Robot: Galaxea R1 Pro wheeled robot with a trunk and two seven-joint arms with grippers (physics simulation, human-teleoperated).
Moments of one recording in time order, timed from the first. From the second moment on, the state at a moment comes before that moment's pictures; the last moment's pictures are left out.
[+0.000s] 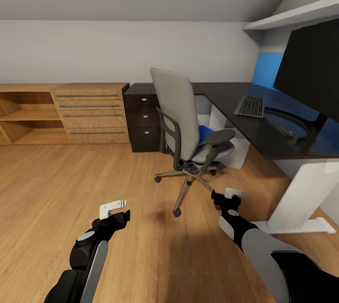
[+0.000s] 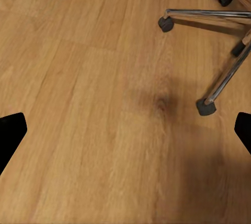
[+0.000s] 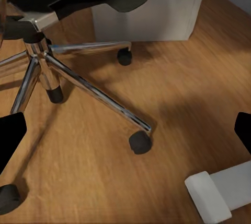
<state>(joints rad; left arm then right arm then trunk) -0.21 -0.15 -0.02 -1.61 0.17 0.71 0.30 -0.90 0.04 -0.01 -0.12 -0.08 -0.30 -0.25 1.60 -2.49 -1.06</state>
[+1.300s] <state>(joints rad) -0.21 -0.14 -0.02 -1.57 0.18 0.71 0.29 -0.90 0.00 -0.01 -0.11 -0.08 -0.55 -0.35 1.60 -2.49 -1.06</state>
